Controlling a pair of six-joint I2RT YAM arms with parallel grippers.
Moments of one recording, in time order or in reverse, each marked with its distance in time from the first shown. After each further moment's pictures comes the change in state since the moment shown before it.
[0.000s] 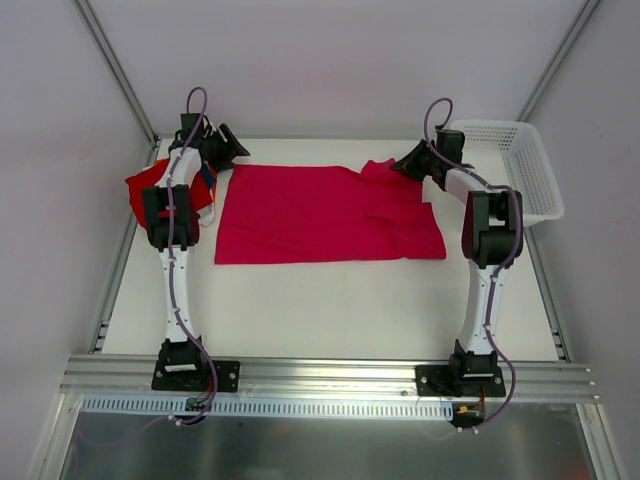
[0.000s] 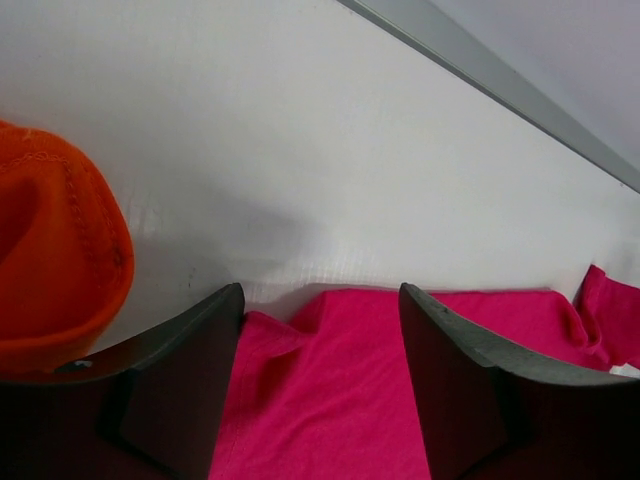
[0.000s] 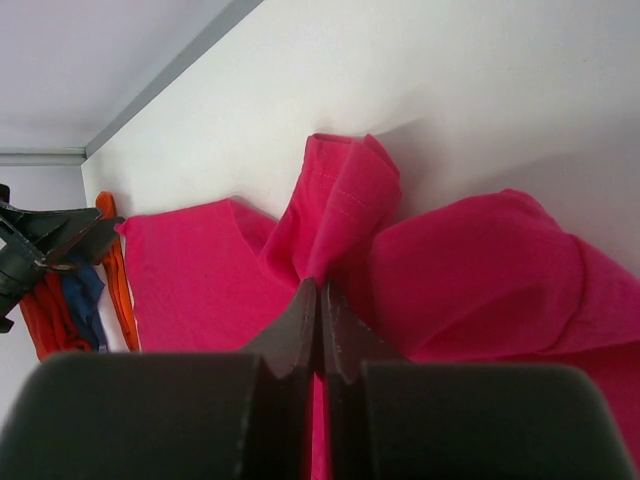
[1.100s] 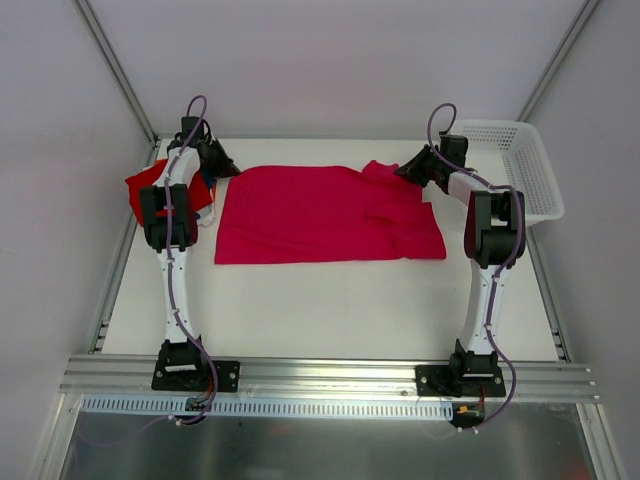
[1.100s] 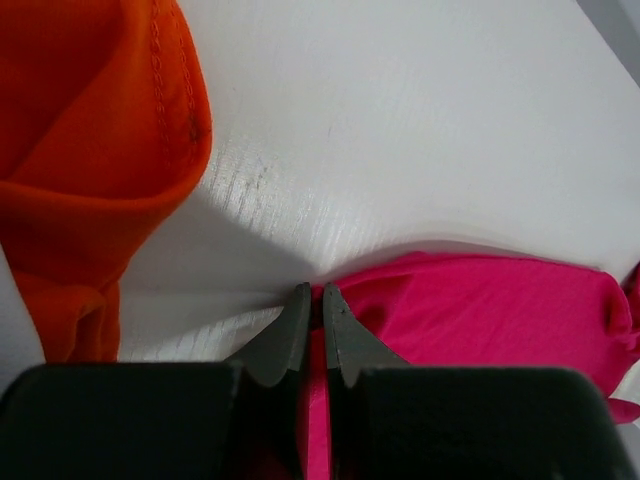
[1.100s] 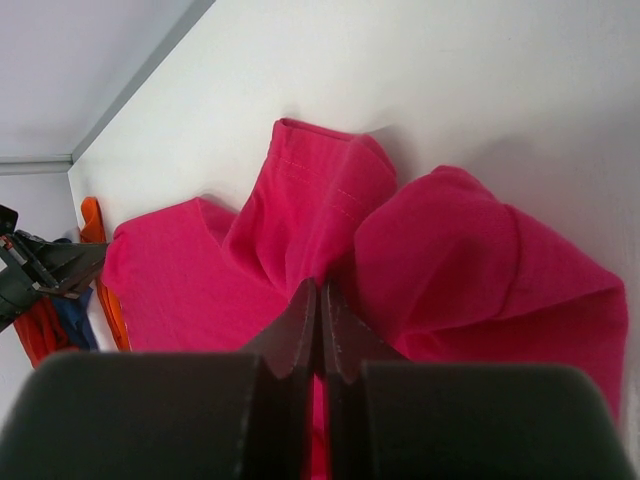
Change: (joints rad) left arm 0.010 -0.048 -0.058 -0.153 -0.045 0.003; right arm -0.025 0.000 -0.042 0.007 -0.001 0.000
